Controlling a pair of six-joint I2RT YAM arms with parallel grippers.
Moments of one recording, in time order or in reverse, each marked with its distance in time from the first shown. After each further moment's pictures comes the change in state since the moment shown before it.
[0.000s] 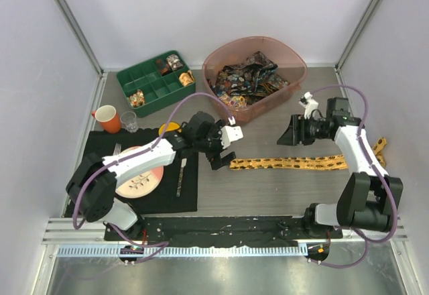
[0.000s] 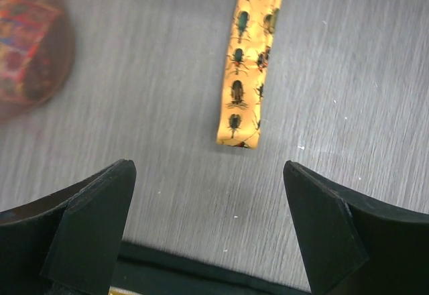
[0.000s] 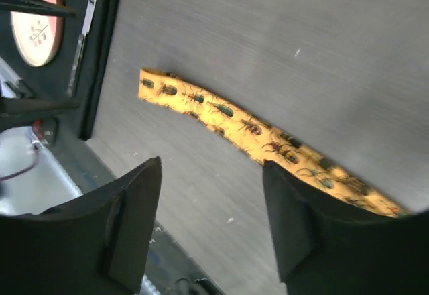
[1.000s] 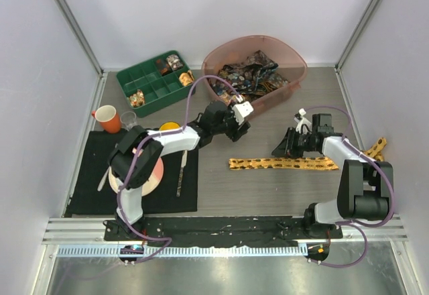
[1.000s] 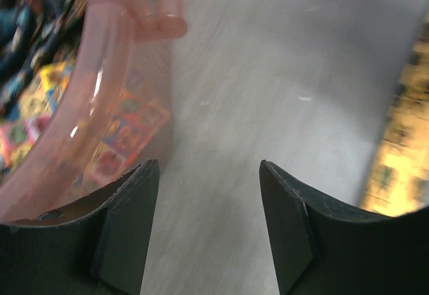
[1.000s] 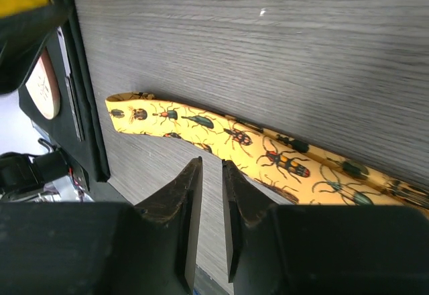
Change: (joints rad) left arm 0.053 0.404 0.168 0.505 -0.070 -0.119; right arm 0.094 0.098 -0.290 0.380 0.089 0.462
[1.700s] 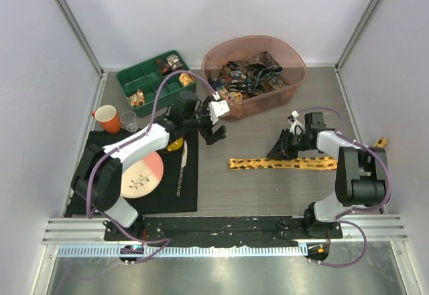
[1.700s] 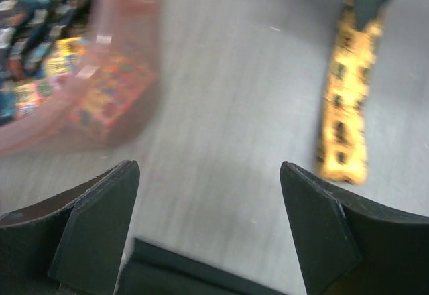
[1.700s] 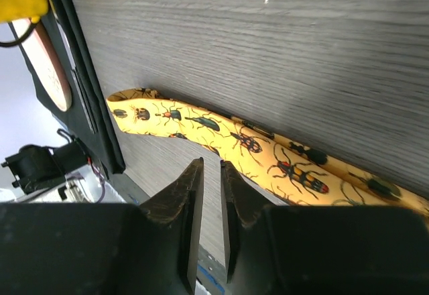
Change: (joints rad) left arm 0.176 -0.279 -0.071 -0.325 0.227 0.175; right arm 0.036 0.110 0.042 -0.025 -0.023 0.048
